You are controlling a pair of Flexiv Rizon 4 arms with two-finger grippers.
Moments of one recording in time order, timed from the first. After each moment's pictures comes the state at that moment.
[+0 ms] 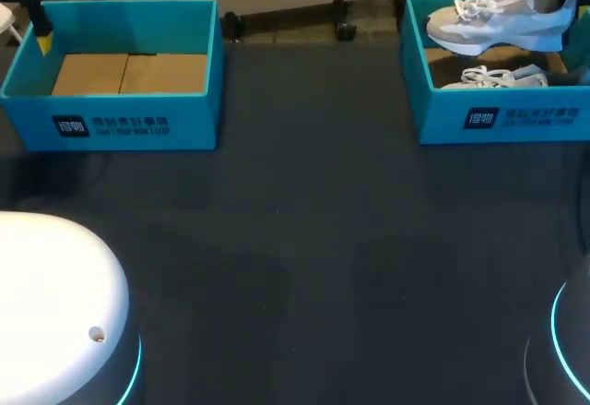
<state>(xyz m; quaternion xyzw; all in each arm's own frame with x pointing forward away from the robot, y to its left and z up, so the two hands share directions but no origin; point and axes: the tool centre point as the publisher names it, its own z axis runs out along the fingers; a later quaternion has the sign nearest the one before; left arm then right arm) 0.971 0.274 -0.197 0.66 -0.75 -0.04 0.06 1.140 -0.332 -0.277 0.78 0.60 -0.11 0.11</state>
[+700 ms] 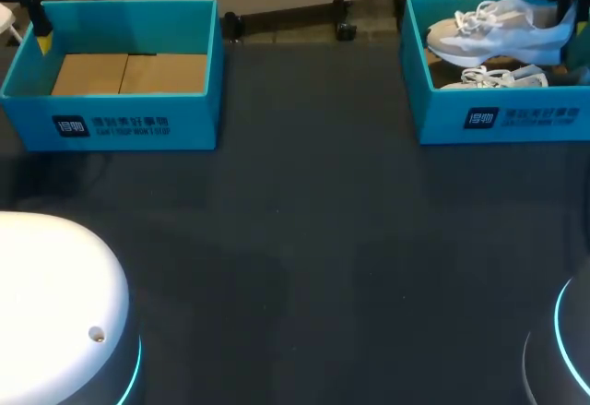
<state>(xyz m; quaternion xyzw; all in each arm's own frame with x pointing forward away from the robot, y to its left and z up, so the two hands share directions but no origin) 0.971 0.274 -0.197 0.66 -0.75 -0.04 0.06 1.133 -0.331 -0.306 0.79 0.60 -0.10 0.11</state>
